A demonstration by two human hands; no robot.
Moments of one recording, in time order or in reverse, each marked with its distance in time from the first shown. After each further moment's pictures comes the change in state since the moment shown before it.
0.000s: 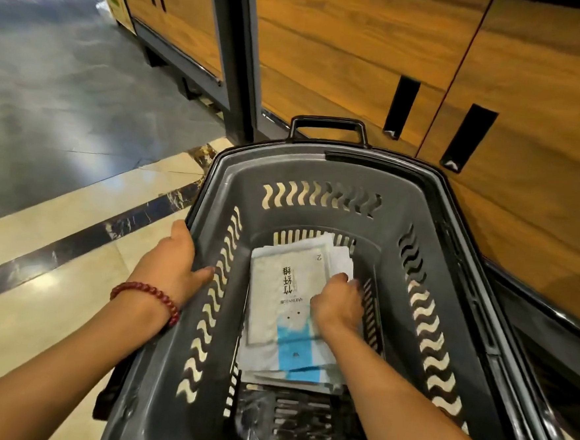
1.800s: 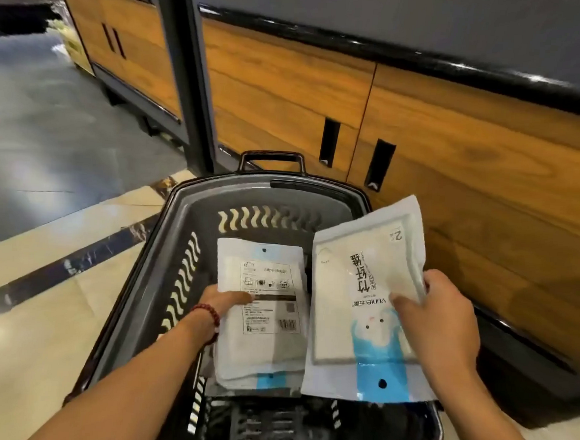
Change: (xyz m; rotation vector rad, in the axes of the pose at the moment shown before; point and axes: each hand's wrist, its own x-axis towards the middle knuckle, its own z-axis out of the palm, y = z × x) left_hand -0.007 0.077 0.082 -1.081 -0.404 -0.362; right_hand -0.082 0.110 -0.185 0.321 0.384 -0.053
